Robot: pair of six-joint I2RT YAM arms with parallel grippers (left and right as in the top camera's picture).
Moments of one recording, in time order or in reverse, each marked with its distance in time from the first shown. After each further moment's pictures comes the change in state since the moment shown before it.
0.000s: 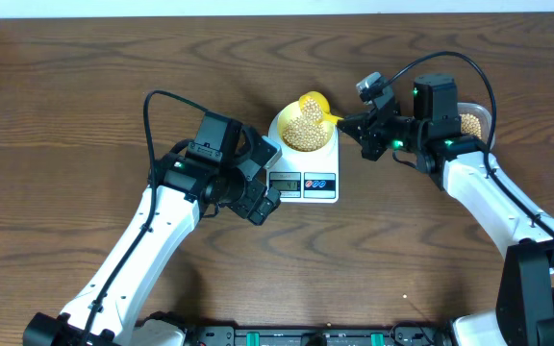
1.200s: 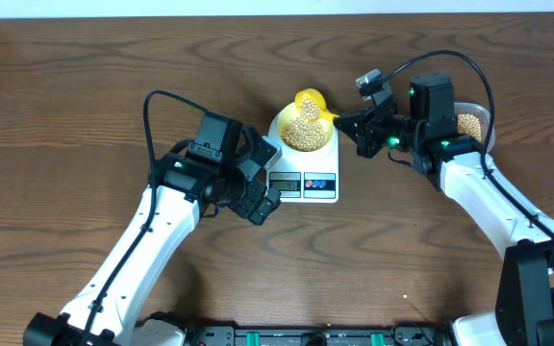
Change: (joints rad) left arm 0.000 0.000 0.000 0.000 0.000 0.000; right arm 0.015 0.000 0.000 0.040 -0.001 0.130
